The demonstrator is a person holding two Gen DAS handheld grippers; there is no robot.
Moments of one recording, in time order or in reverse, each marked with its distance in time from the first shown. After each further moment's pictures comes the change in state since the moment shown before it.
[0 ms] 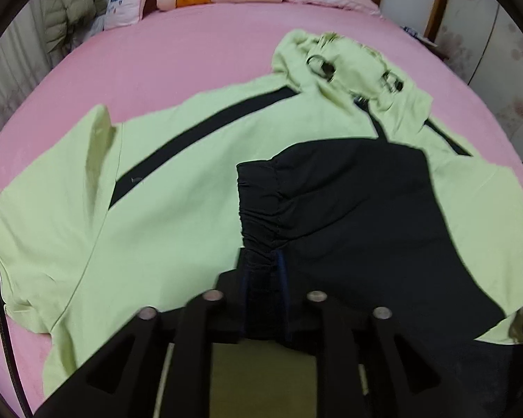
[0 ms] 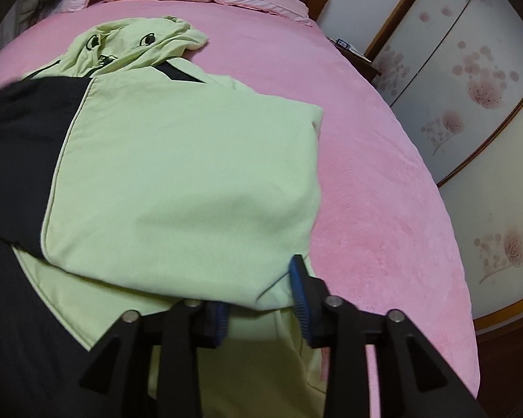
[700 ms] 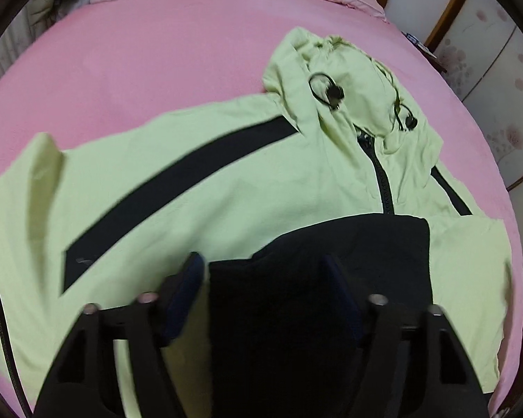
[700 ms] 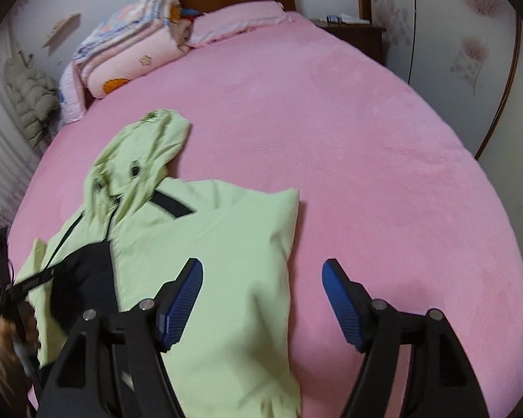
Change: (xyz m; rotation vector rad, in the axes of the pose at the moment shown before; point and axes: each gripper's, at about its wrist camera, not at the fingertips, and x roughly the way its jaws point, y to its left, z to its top) left arm 0.048 0.006 0.069 -0.065 0.073 -0.122; right arm 0.031 -0.118 0.106 0.356 0.008 0.370
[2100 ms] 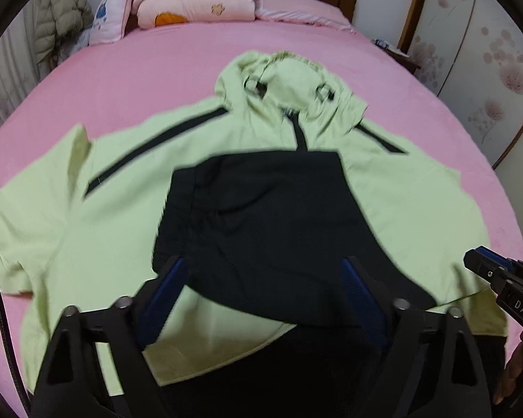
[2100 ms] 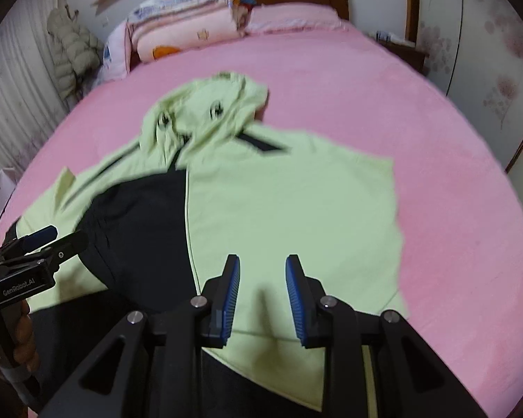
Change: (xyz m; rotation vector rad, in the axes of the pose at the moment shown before) left arm -0.075 -0.067 -0.103 0.092 -0.133 0.049; right arm -0.018 0.098 -0.116 -0.180 -0.010 0.046
